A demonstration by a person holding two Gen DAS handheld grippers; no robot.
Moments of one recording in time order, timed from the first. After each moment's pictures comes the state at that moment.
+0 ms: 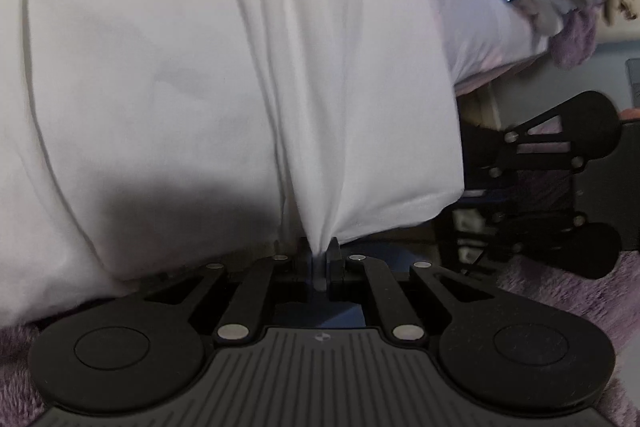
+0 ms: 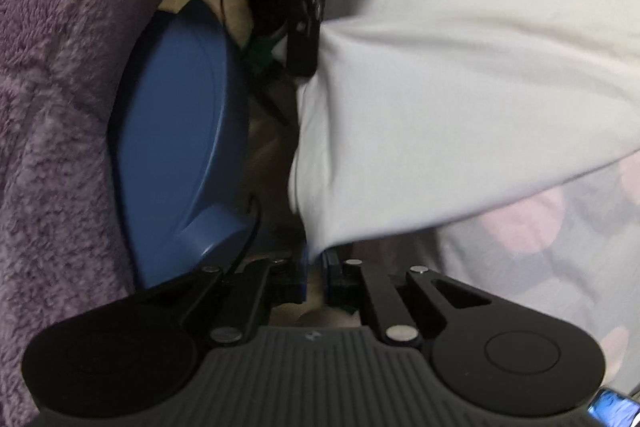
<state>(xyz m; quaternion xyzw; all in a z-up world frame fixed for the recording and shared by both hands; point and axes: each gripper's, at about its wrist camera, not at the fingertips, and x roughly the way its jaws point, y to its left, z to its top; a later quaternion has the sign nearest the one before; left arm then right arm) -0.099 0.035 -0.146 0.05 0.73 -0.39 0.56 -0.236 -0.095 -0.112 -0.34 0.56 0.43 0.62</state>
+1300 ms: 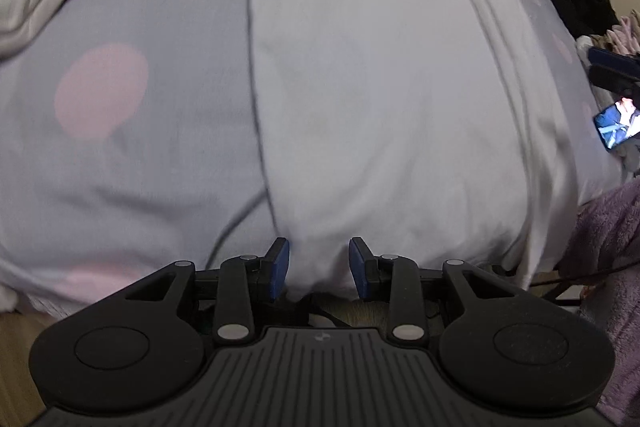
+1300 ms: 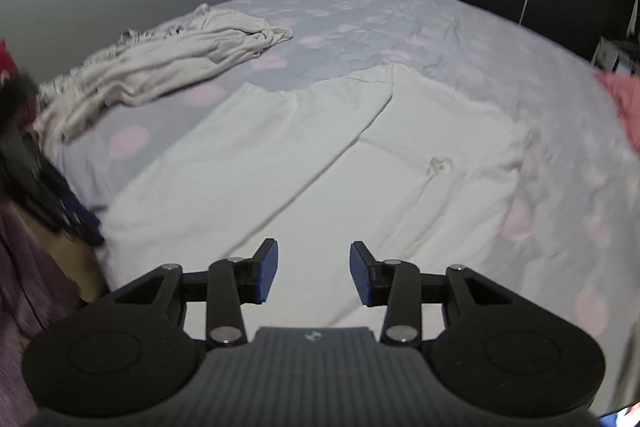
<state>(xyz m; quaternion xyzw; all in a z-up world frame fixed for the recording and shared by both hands) -0.047 0.240 -0.080 -0.01 0.62 -0.22 0.75 -0.109 -0.081 0.009 -0.09 0.39 0.22 0.89</state>
